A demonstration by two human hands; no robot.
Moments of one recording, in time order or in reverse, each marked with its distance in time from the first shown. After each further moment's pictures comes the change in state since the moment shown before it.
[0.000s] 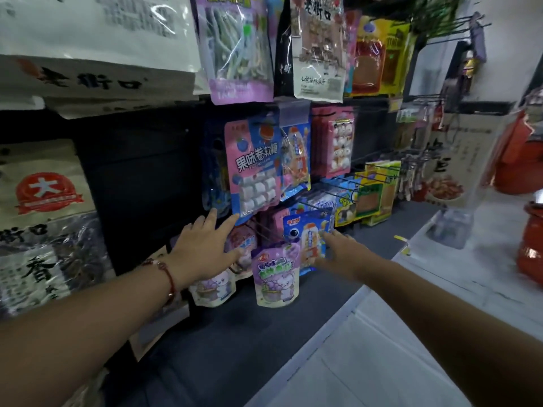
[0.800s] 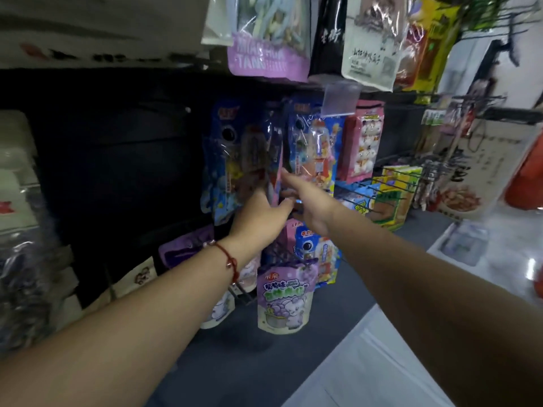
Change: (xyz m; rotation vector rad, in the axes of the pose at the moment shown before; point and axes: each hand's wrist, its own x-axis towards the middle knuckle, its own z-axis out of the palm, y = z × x) left_hand 0.111 0.052 -0.011 -1.136 0.331 -0.153; right_hand 0.136 -0.109 -0.042 1.187 0.005 -0.081
